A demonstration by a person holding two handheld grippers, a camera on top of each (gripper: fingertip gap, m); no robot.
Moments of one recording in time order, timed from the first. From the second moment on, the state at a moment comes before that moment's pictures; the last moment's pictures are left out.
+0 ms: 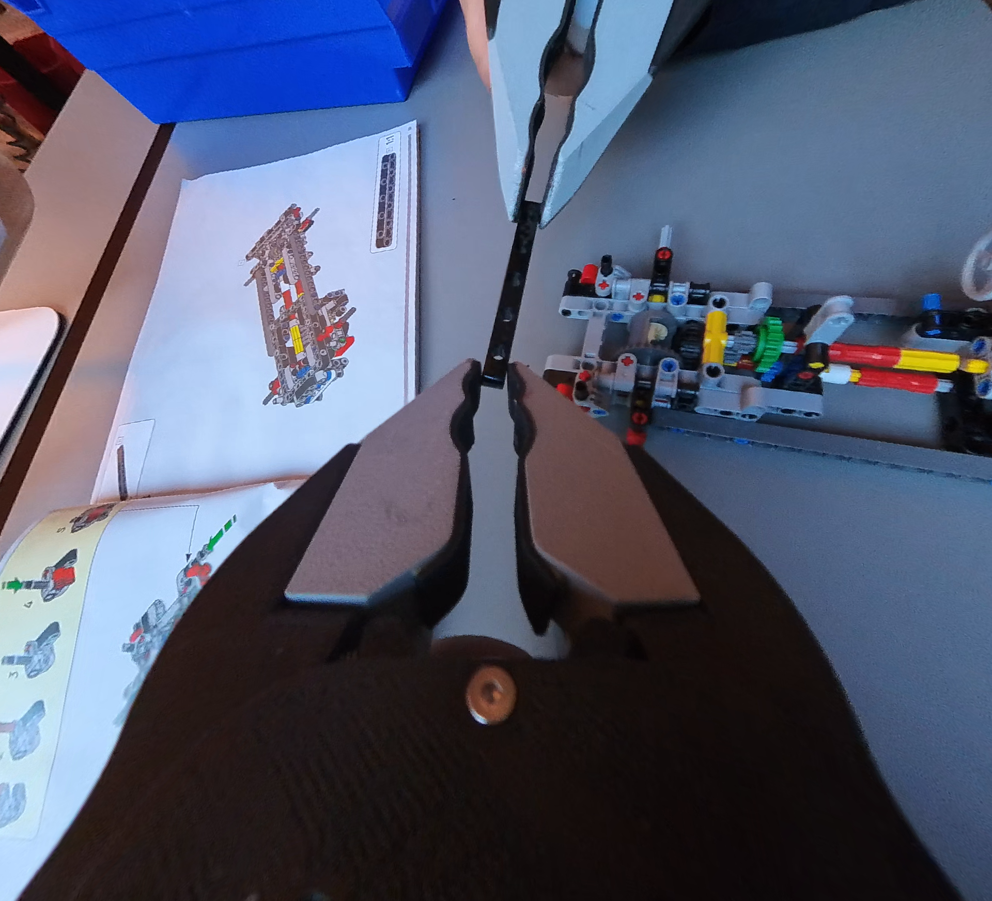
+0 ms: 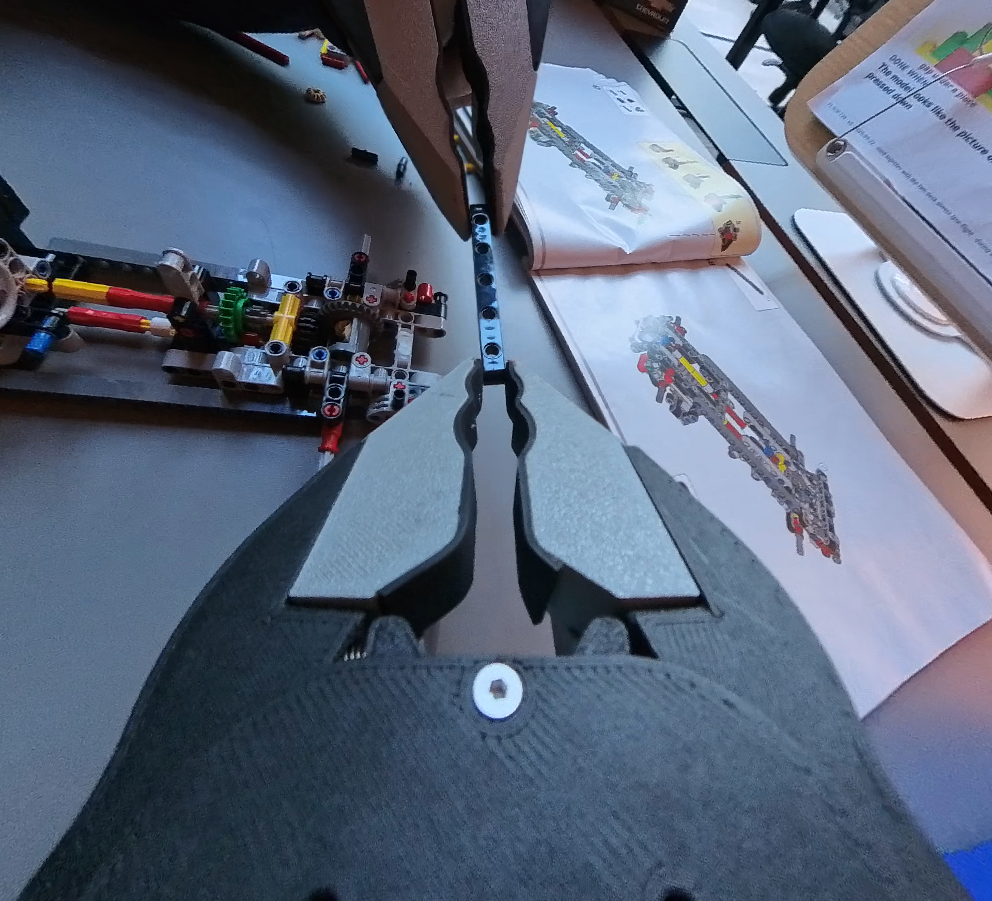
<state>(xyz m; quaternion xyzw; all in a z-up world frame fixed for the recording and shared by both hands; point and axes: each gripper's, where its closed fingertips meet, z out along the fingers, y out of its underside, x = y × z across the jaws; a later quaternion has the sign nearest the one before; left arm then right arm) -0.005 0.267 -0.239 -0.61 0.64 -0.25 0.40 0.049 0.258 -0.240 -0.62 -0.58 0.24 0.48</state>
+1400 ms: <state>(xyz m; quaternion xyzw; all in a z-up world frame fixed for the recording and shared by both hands) -0.005 0.238 -0.269 -0.61 0.67 -0.30 0.30 0.048 0.224 -0.264 -0.66 -0.61 0.29 0.33</state>
